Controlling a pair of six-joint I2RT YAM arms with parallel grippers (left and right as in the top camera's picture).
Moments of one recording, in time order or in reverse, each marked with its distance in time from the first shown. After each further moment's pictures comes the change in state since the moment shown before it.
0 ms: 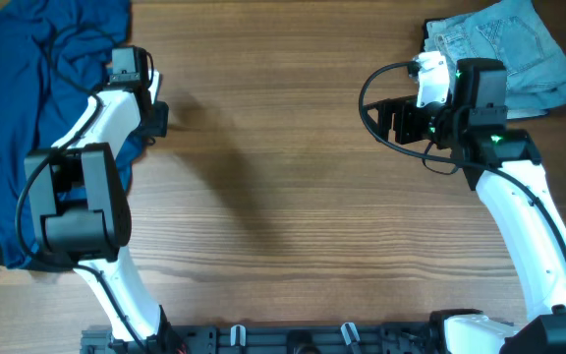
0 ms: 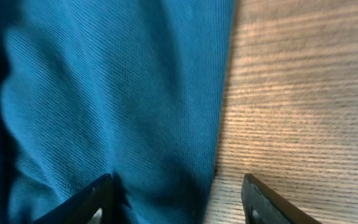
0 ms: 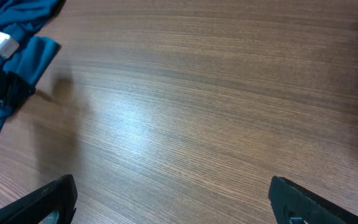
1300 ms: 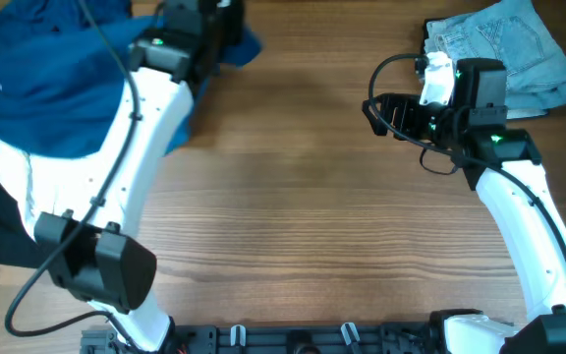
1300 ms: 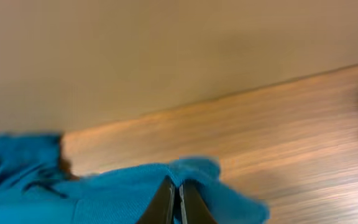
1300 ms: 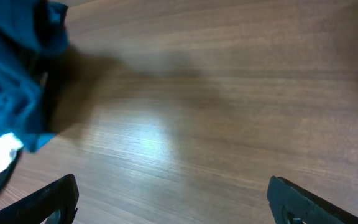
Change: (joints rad) left arm -0.394 -0.227 0.431 0.019 0.085 -0.140; right arm -0.005 0.000 0.000 -0.010 0.000 0.191
